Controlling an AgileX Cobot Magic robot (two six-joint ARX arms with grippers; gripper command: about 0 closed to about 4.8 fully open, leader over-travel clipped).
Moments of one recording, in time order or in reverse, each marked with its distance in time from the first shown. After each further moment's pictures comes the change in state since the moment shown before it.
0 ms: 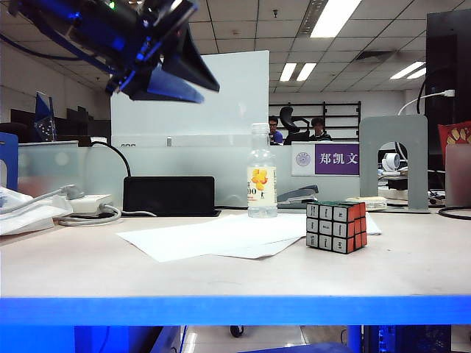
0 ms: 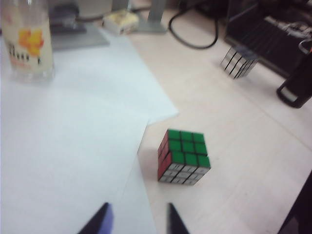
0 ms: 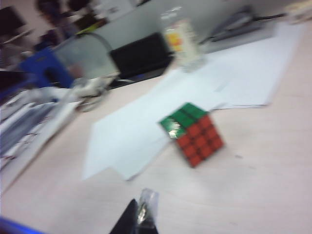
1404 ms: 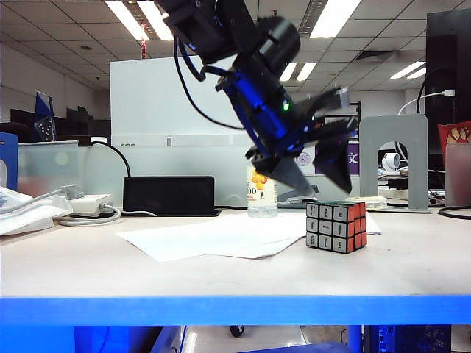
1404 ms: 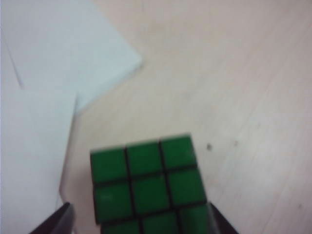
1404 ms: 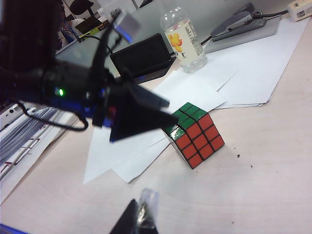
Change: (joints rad) left arm -0.247 0.719 0.779 -0.455 -0.180 0.214; right arm -0.001 0.000 -0.003 0.002 0.016 0.032
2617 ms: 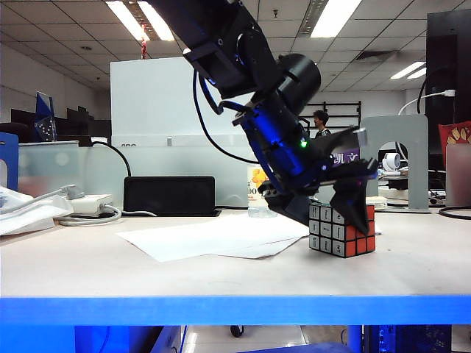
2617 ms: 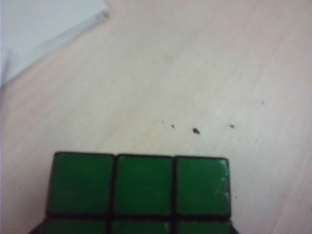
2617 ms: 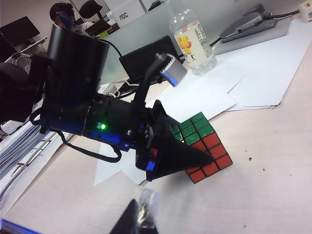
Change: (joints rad) left arm -0.039 0.097 0.011 0.010 0.000 -0.034; right arm 0.001 0.000 0.000 0.020 -0.023 0.025
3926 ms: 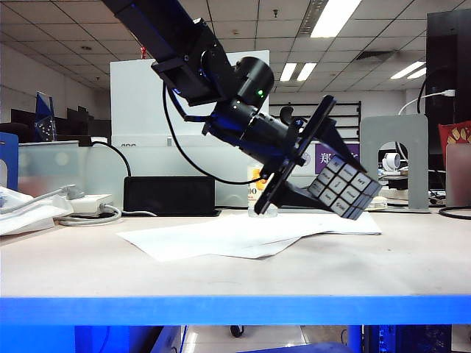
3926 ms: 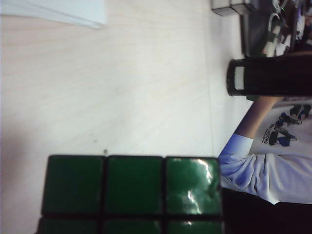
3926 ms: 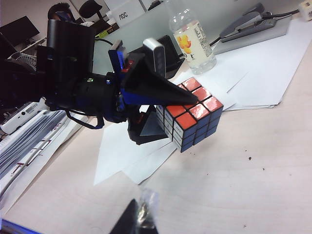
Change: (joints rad) left arm 0.134 0.000 0.001 0.149 0.510 -0.889; right arm 0.000 0.000 0.000 -0.001 0.000 0.000
